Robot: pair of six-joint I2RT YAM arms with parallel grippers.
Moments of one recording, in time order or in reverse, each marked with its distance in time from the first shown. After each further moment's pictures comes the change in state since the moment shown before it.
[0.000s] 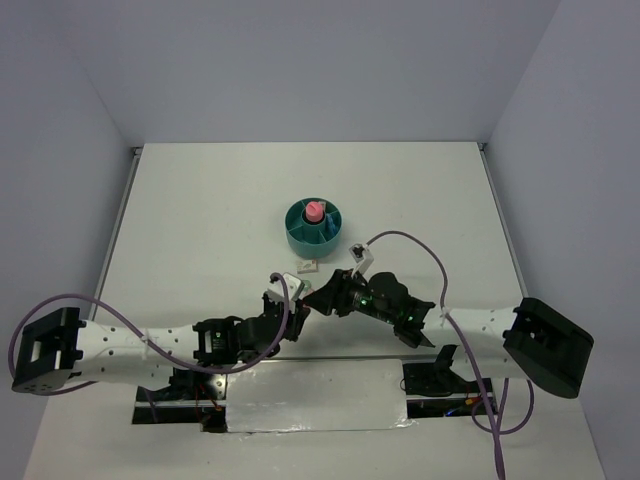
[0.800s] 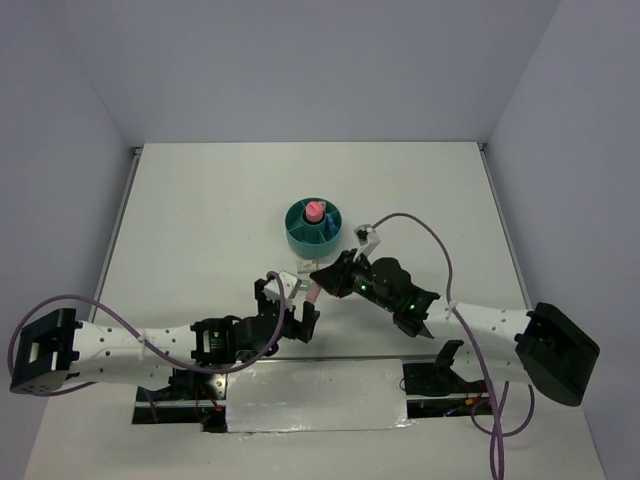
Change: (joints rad) left arm -0.001 -0.021 -0.021 0.052 -0.002 0.021; right arm -0.025 -0.011 0.087 -0.047 0.057 -0.129
